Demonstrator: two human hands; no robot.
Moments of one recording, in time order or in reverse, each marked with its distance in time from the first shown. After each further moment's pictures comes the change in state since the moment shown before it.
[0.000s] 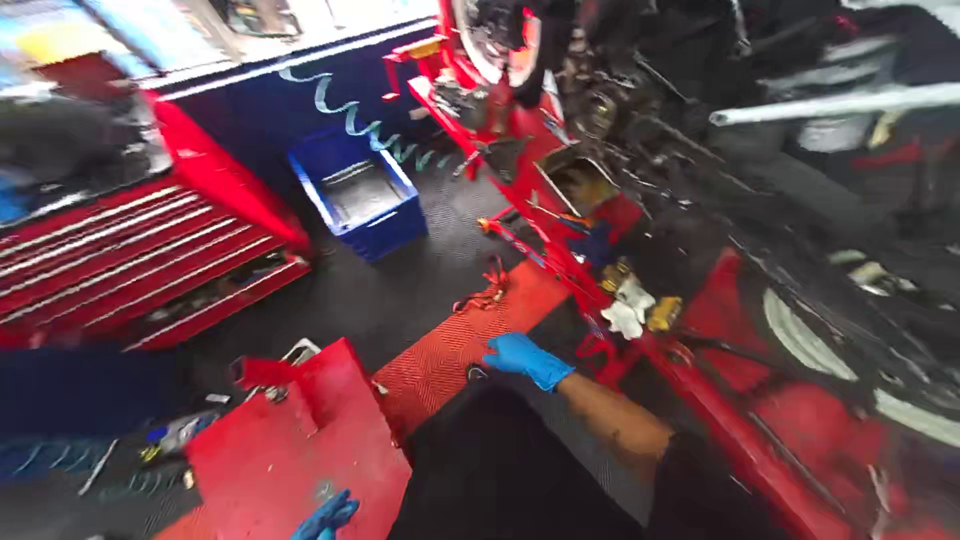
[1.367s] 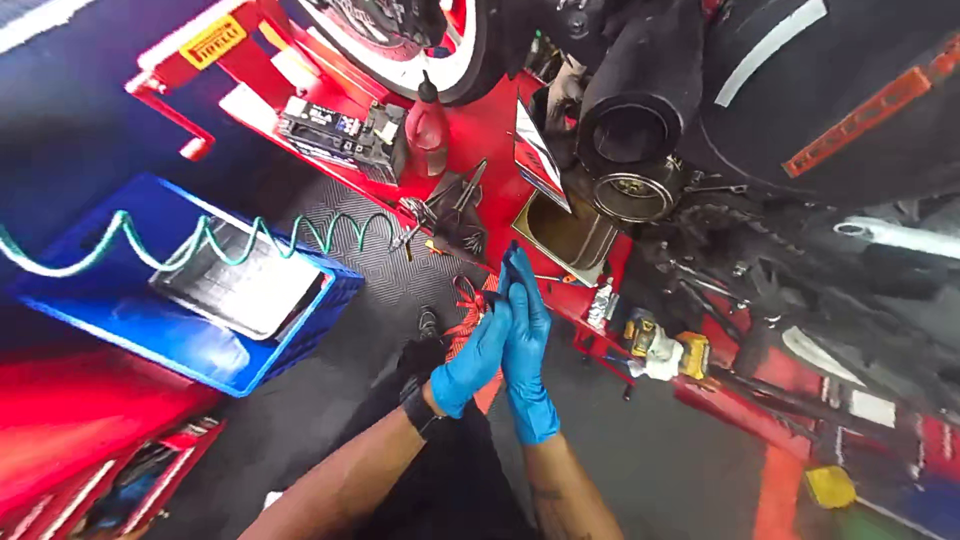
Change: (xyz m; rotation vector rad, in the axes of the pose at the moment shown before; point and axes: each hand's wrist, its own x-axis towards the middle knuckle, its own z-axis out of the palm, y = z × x) left_hand 0.647 0.138 0.307 -0.442 -1.023 0.019; right_hand 0.232 -0.007 -0.364 1.019 1.669 0.008
